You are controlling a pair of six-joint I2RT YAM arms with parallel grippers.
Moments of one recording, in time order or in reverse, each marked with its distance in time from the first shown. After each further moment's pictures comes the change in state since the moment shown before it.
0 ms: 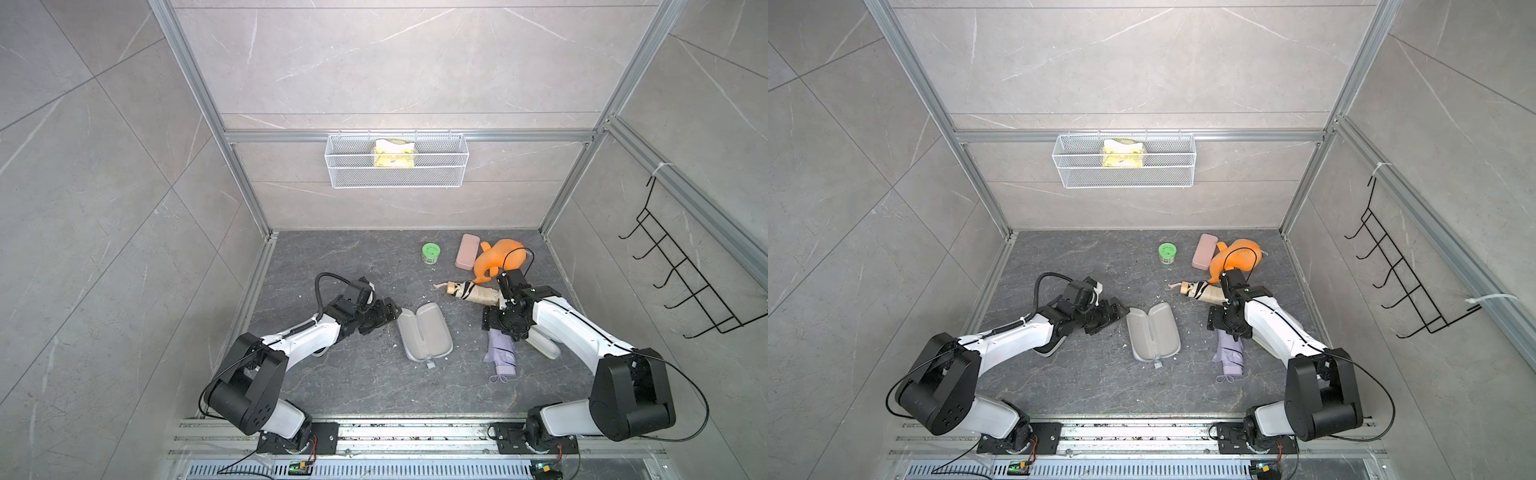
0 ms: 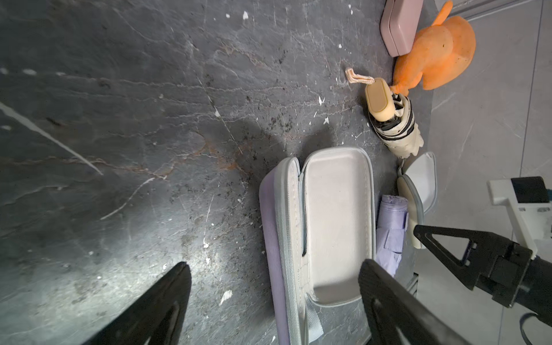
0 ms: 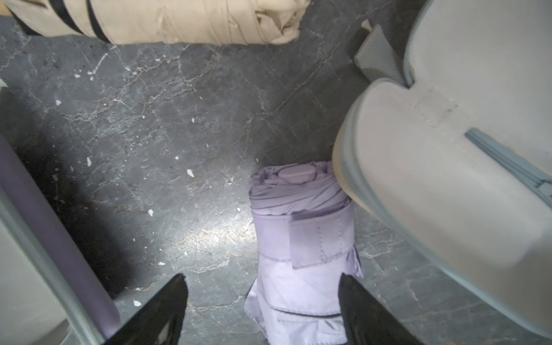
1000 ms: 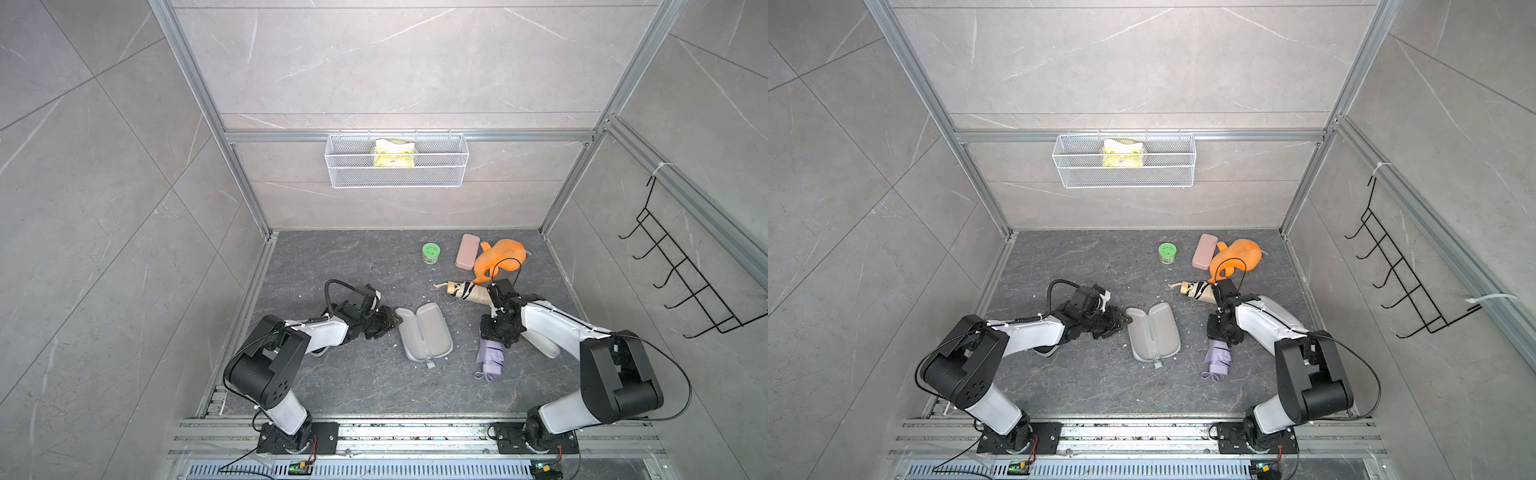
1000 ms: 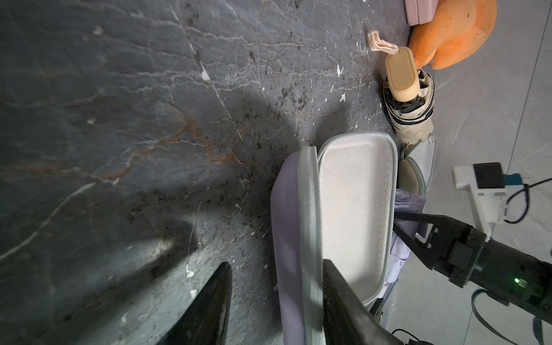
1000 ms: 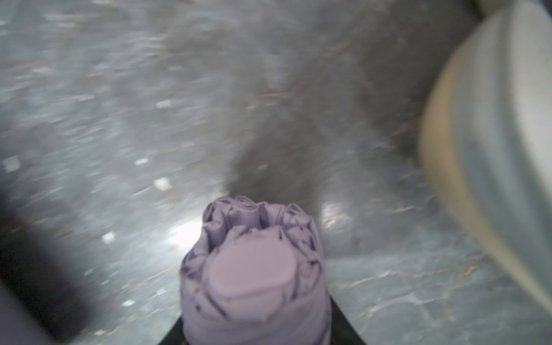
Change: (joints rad) left arm -0.002 0.151 -0.063 0.209 0.109 -0.061; right arm 0.094 0.048 -0.096 0.145 0.013 0.043
